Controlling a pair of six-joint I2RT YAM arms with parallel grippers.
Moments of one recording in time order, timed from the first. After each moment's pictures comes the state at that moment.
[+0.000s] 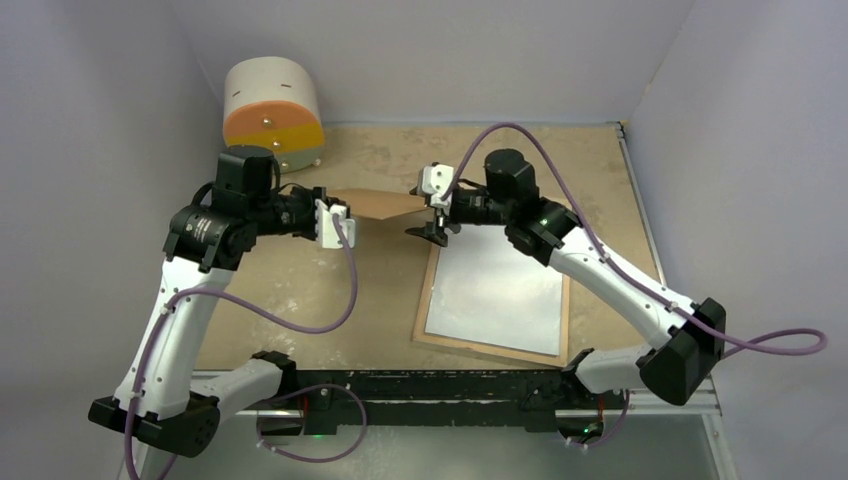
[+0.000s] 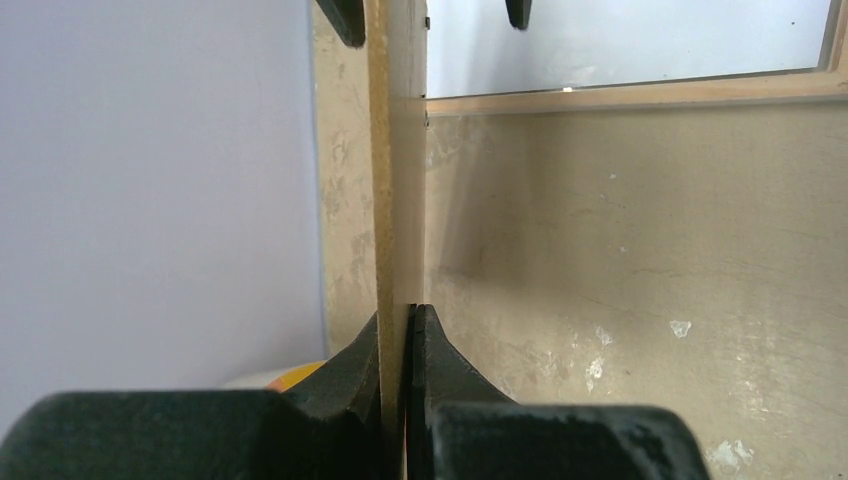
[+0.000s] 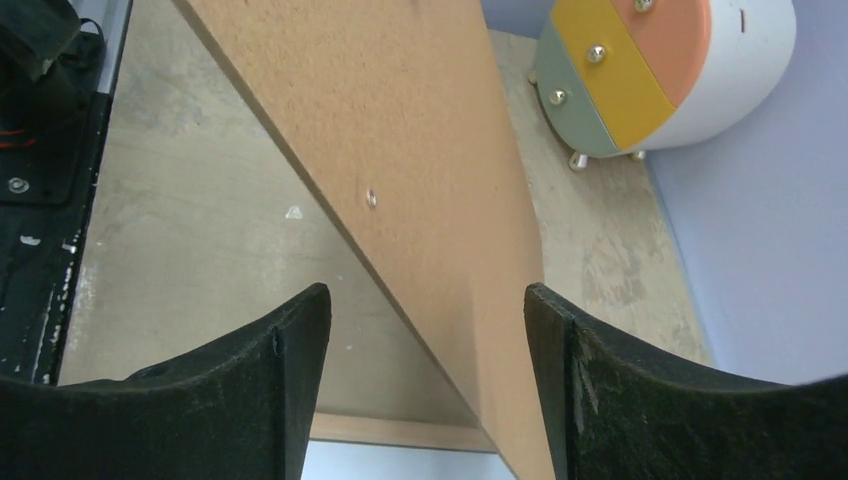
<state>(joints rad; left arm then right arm) -0.31 1.08 1.48 -1.05 0.62 1.31 0.70 1.32 1.25 -0.22 -0.65 -0.51</state>
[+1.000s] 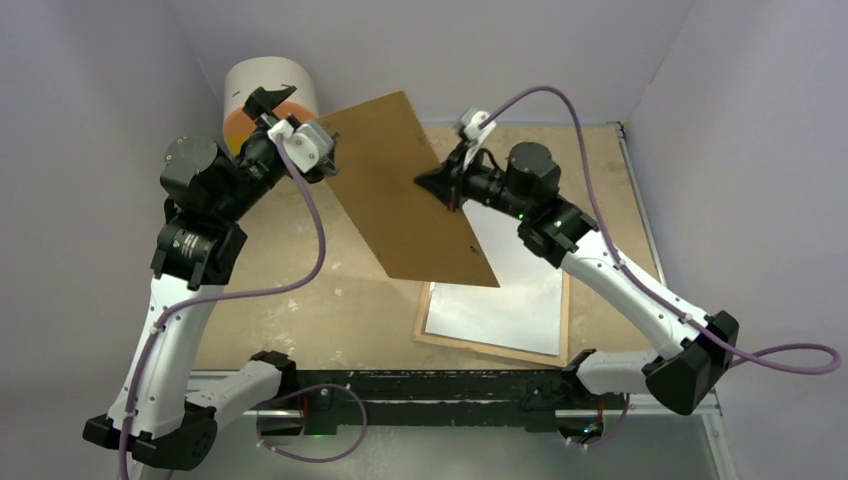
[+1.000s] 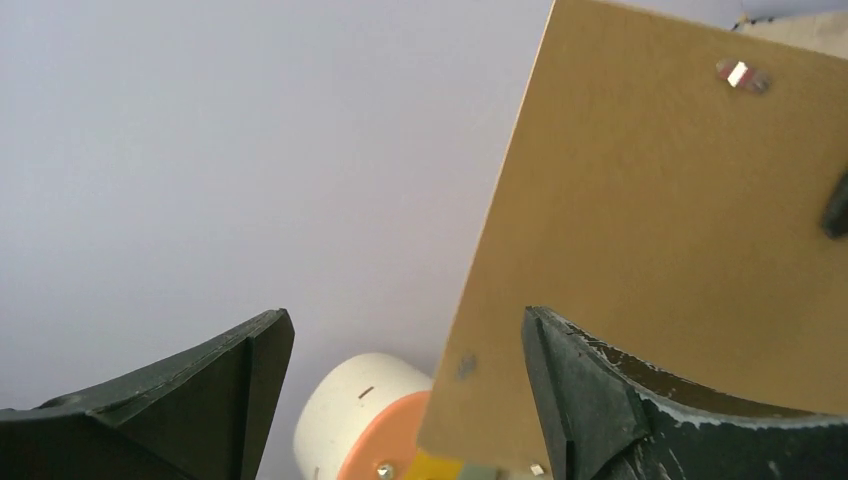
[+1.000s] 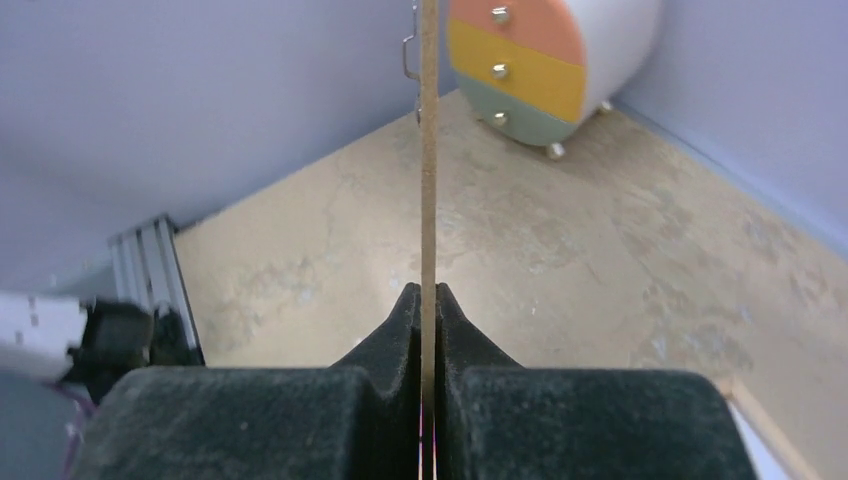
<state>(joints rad) -0.30 1.01 1.45 -0.33 0.33 0.73 0.73 1.29 1.26 -0.03 -0.35 0.08</state>
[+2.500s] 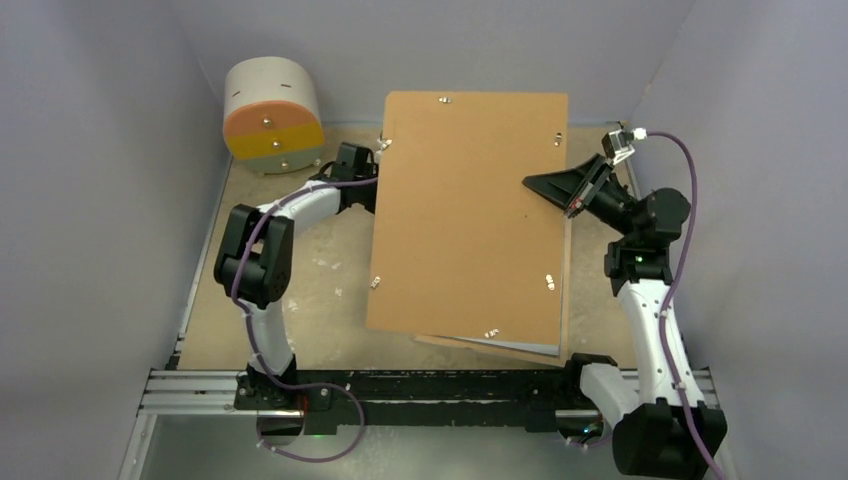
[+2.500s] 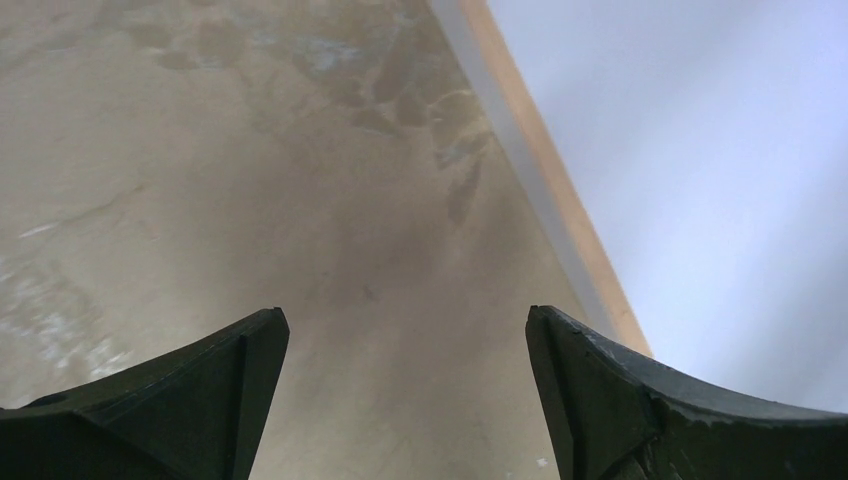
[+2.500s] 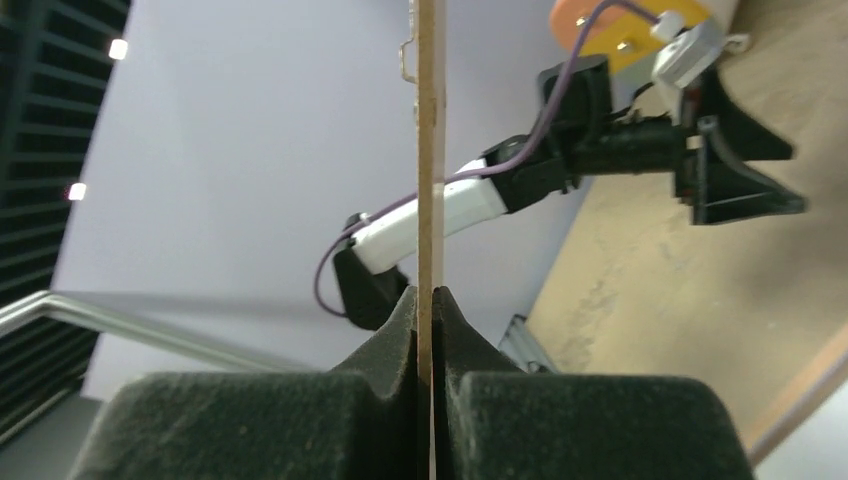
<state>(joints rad) -0.32 1.92 1.33 -0.24 0.47 0.07 -0.10 0.94 0.88 0.35 -1.03 1.42</state>
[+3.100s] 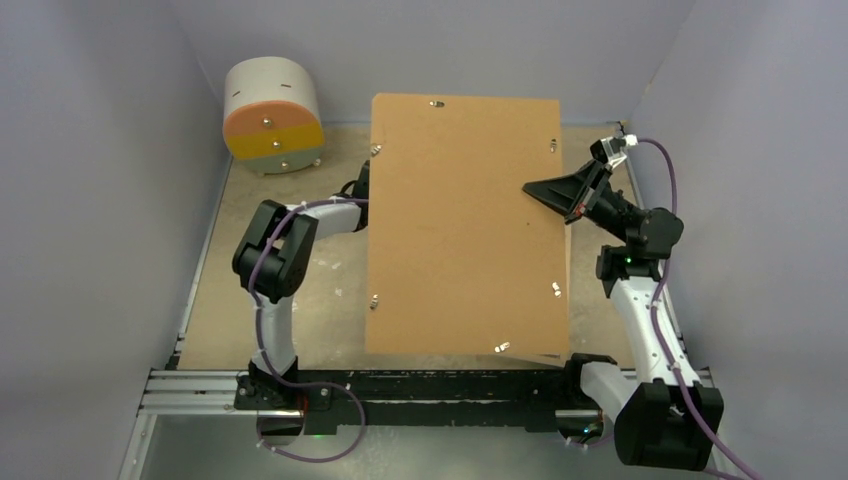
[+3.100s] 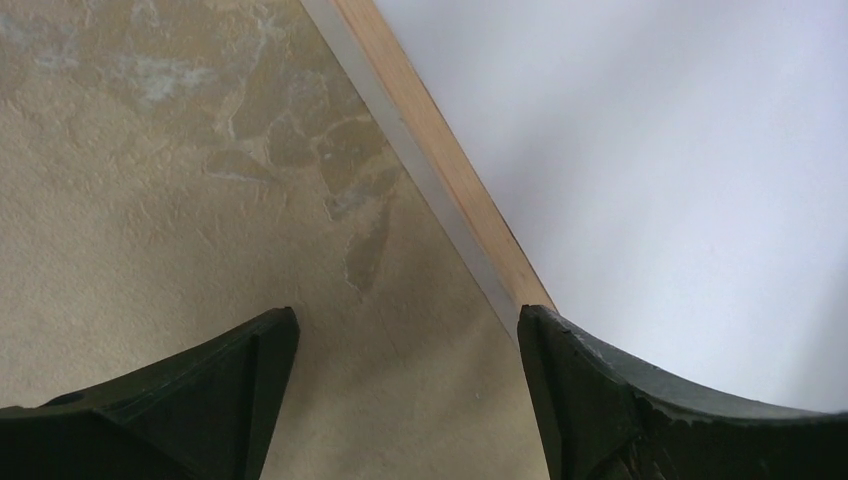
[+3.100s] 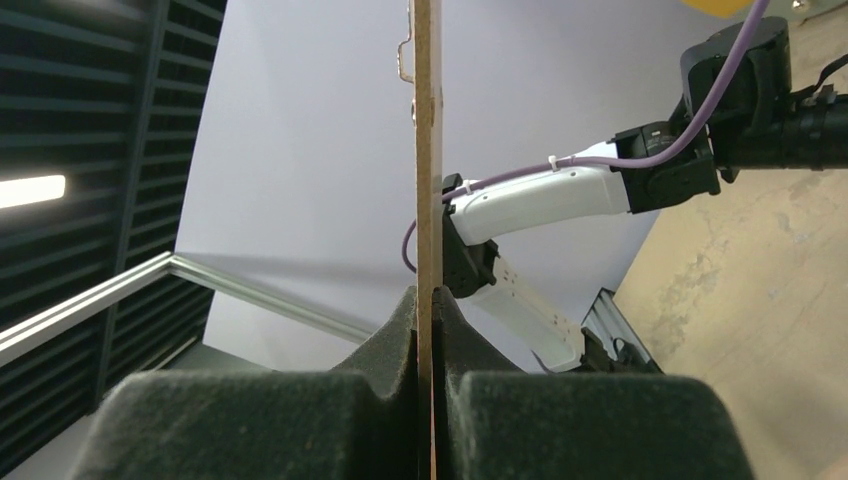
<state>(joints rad) -0.43 2.00 1.23 0.04 0.51 -0.05 -0.10 0.99 0.72 0.89 -1.08 1.88</state>
